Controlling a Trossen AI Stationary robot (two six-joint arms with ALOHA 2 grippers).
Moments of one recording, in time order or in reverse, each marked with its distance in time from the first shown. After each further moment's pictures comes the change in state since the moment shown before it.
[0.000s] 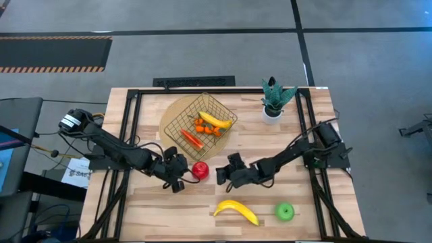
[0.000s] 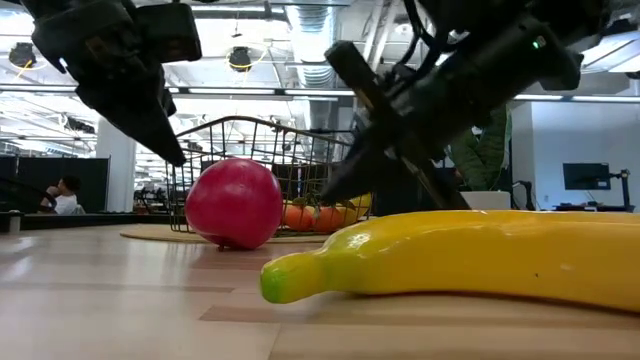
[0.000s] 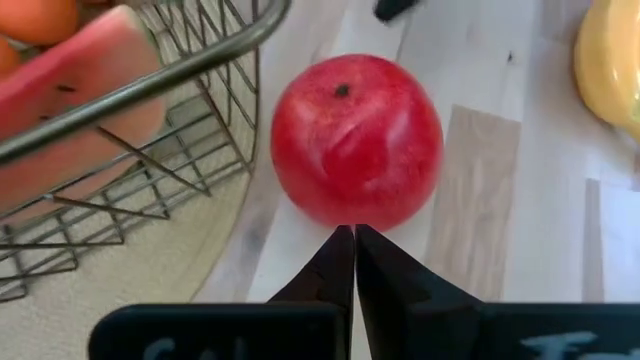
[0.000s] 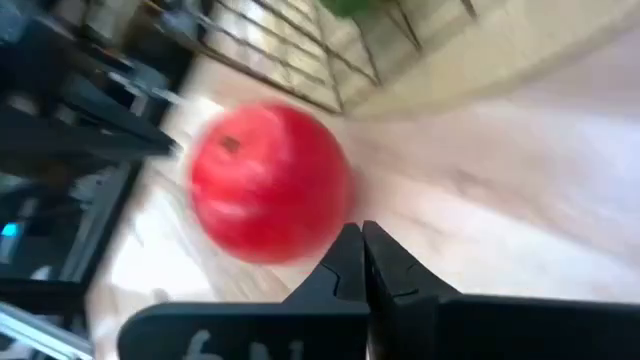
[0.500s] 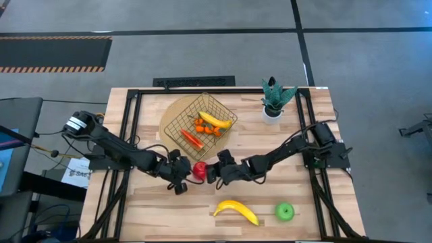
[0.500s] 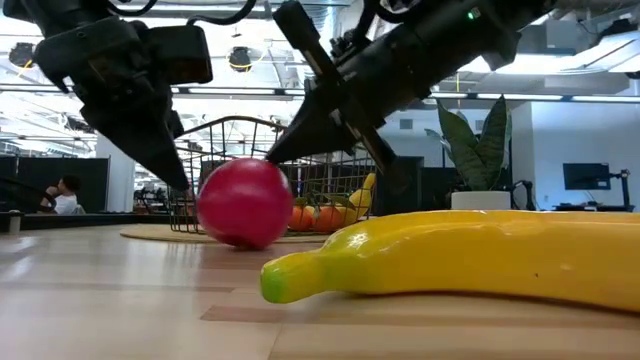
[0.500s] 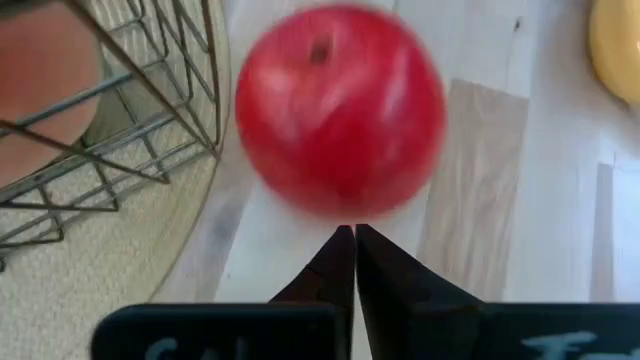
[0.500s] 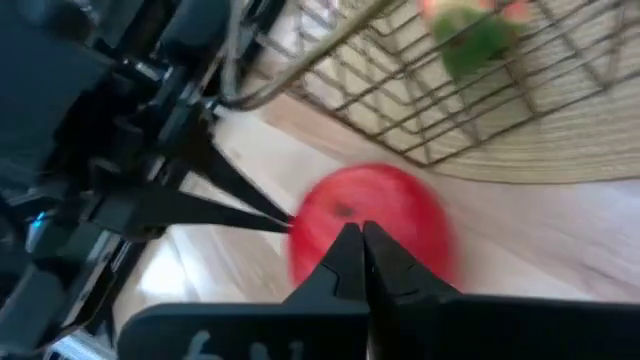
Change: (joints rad) left arm 0.022 0.092 -0.001 0.072 0.079 -0.002; right arm -0.048 0.047 0.166 -0.026 -0.050 -0.161
